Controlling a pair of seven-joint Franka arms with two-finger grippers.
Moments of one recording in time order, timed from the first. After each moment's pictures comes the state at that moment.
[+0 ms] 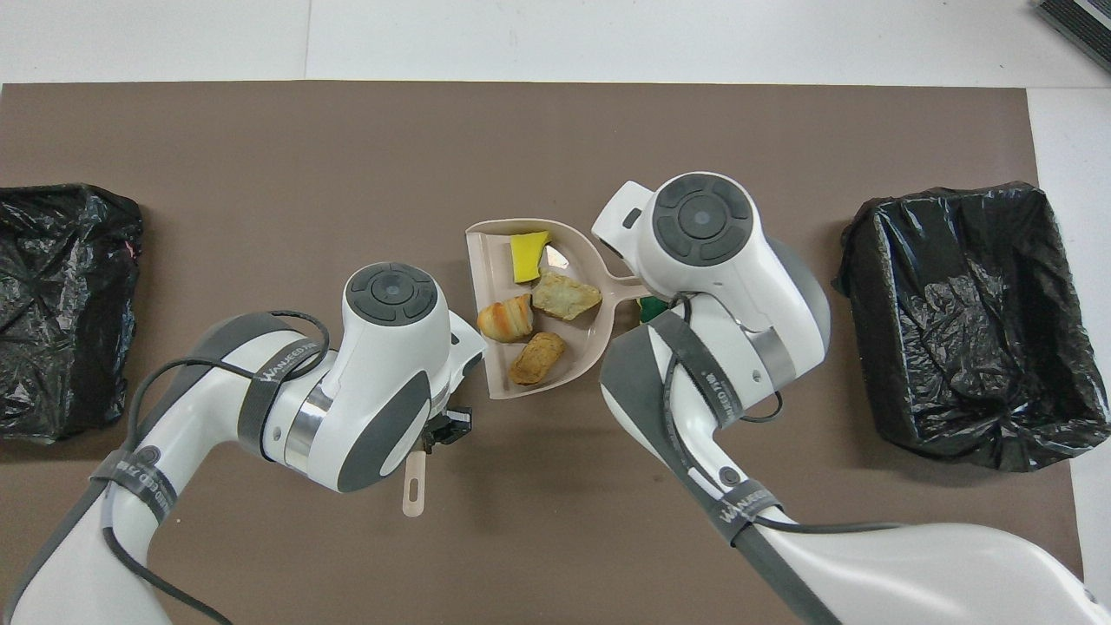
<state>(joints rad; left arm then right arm) -0.60 0.14 0.03 -2.00 -0.11 1.73 -0.48 0.37 0.32 0.05 -1.67 -0.19 2.00 -1.17</state>
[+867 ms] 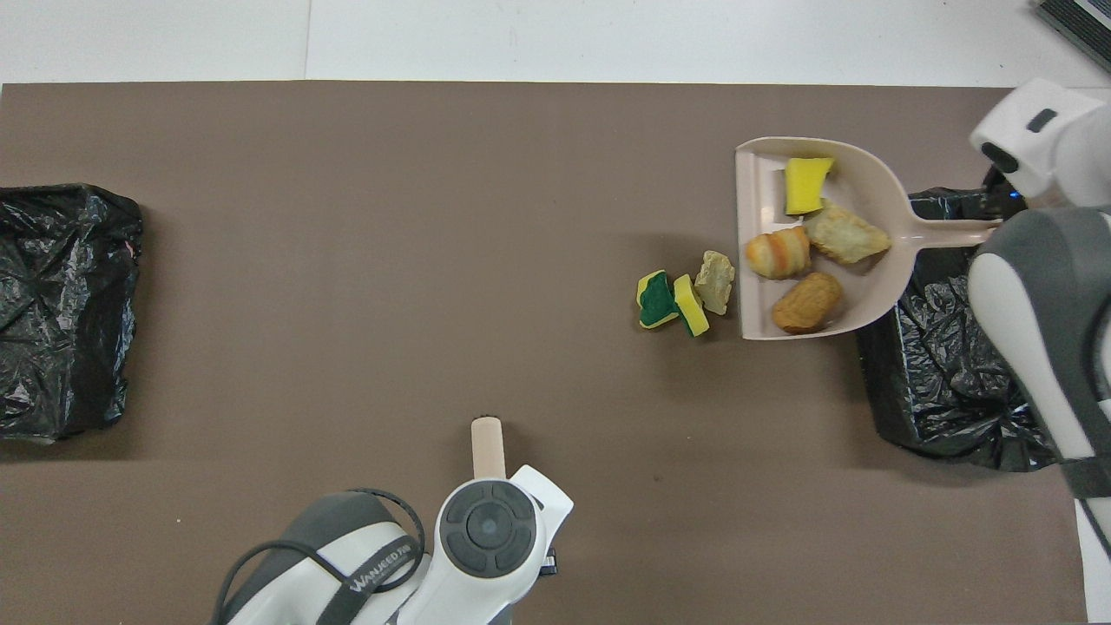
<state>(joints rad) -0.96 -0.13 0.02 -2.34 -0.24 1.98 -0.88 -0.11 0.16 0.04 -1.59 -0.31 1.80 -1.48</state>
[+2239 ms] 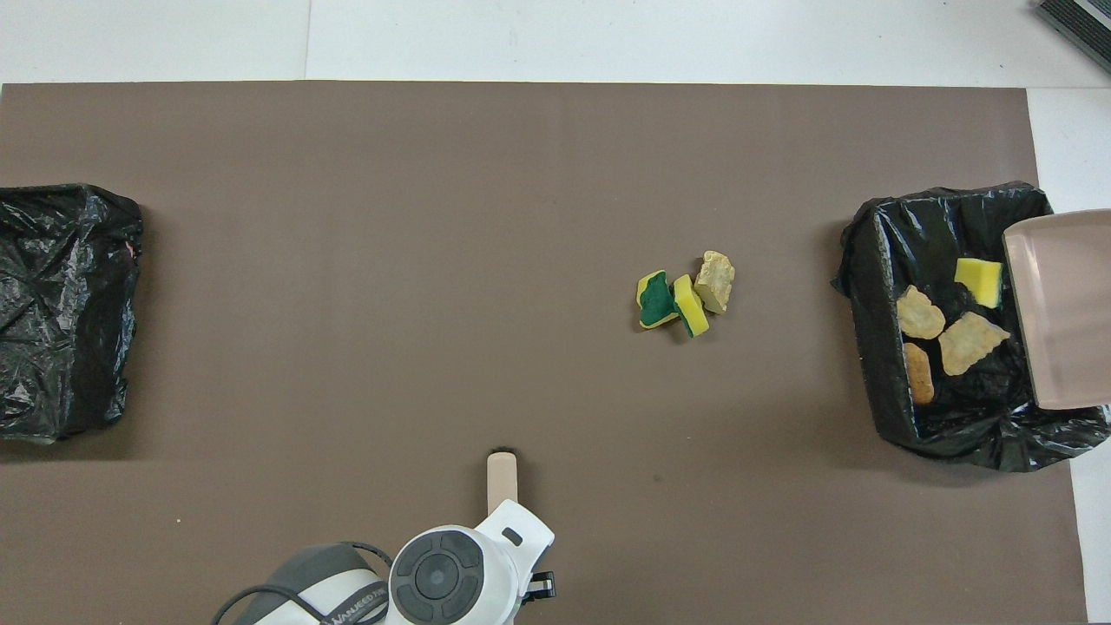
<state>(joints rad) -0.97 -0.19 0.05 -2.50 -0.35 2.15 -0.78 -0.29 0.05 0.04 -1.76 -0.96 1.92 -1.56</state>
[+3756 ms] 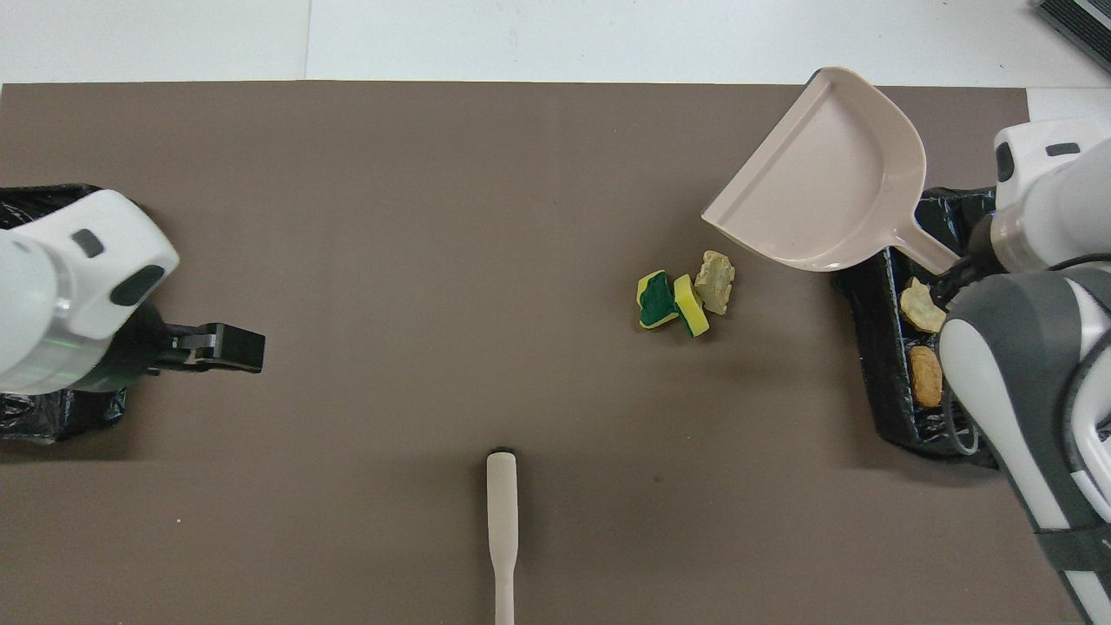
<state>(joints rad) -0.29 -0.15 0.07 -1.74 -0.05 1.55 -0.17 -0.02 0.07 0.07 -1.76 -0.19 1.83 -0.65</state>
